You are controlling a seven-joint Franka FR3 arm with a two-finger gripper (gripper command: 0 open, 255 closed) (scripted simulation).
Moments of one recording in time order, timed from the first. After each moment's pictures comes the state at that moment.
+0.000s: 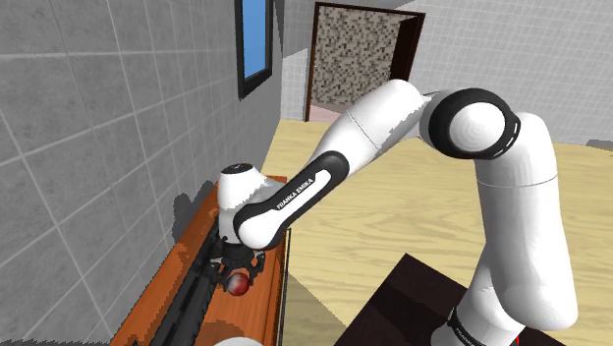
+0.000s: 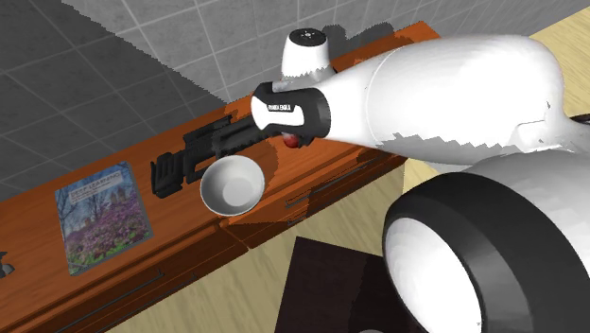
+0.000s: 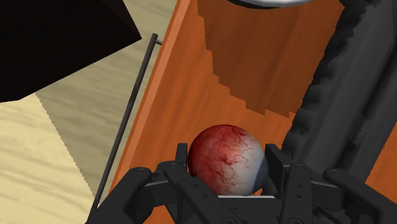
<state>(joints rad) 0.21 0.46 0.34 -1.98 -0.06 2.40 1.03</state>
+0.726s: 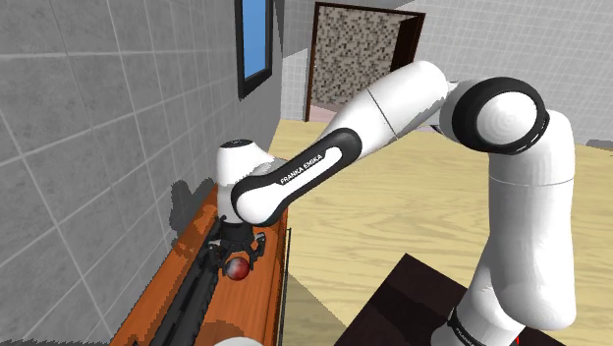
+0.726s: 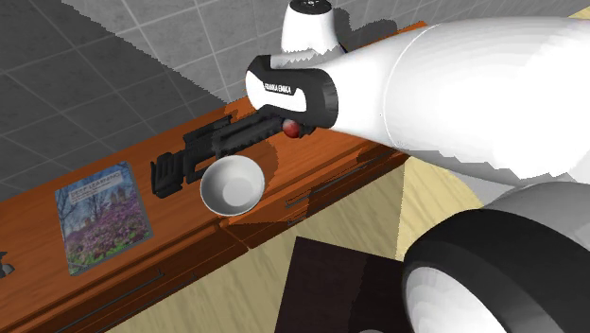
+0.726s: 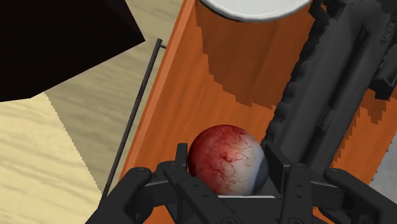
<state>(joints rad) 0.19 0.36 0.36 -1.96 -0.02 2.29 1.01</state>
